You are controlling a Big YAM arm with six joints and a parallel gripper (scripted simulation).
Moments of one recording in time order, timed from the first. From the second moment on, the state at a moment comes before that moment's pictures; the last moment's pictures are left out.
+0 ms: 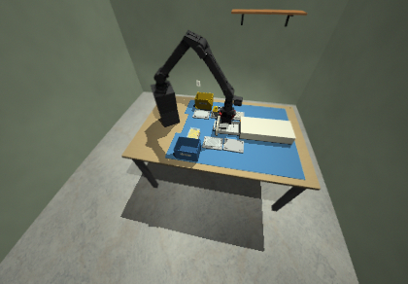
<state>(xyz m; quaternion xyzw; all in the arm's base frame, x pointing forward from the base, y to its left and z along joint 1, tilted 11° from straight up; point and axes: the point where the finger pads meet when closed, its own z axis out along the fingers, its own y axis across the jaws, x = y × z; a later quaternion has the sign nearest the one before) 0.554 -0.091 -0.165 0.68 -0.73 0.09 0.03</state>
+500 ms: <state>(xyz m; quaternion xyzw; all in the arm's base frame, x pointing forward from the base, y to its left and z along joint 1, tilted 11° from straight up) 0.559 -0.086 -0.163 0.68 -0.73 0.09 0.02</state>
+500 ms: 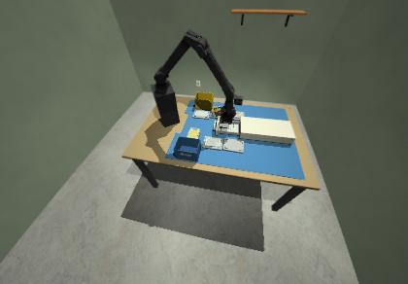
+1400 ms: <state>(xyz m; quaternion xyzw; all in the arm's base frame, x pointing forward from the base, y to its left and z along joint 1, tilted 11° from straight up) 0.560 -0.088 -0.170 0.68 -0.73 0.09 0.02</state>
